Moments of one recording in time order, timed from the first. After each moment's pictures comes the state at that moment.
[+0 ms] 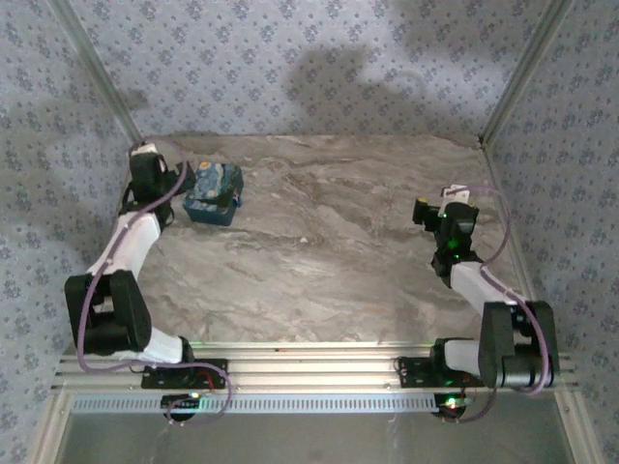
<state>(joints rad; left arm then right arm) 0.09 1.49 1.10 -0.16 -0.11 -0.30 0.01 1.23 0.52 0.36 0.20 0.05</state>
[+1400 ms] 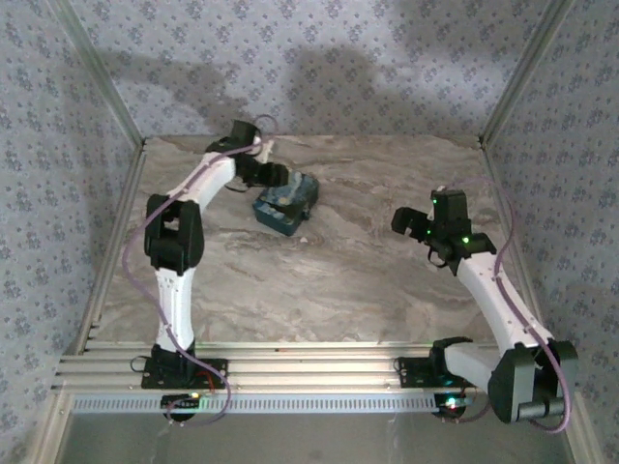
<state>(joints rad) -0.33 2.18 1.88 -0.74 0.34 -0.14 0.15 1.08 0.82 -0.52 -0.02 0.44</state>
